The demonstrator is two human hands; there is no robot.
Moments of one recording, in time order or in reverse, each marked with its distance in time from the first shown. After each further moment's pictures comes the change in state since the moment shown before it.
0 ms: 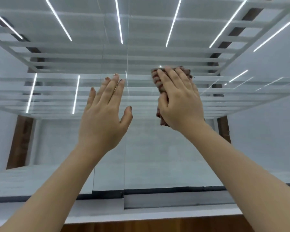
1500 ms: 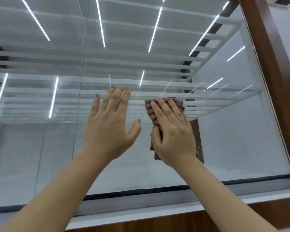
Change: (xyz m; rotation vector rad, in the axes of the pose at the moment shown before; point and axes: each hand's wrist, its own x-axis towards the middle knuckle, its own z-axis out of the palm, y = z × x) left_hand 0.005 0.096 0.030 0.032 -0.073 0.071; right_hand -0.078 0.070 -0.021 0.002 0.062 0.013
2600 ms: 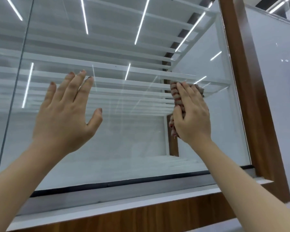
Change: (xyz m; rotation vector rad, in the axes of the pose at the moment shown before) left_hand -0.002 0.011 0.025 0.025 0.026 -0.035; right_hand 0.004 0.125 -0.043 -0.021 0.046 0.142
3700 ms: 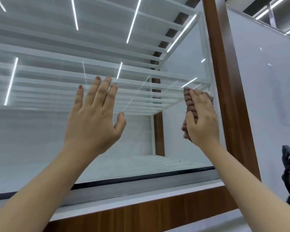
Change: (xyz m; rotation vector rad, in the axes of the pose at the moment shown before) left_hand 0.010 0.095 0.028 -0.064 0.007 0.047; right_hand -0.007 0.084 -0.031 -0.024 -0.011 0.055
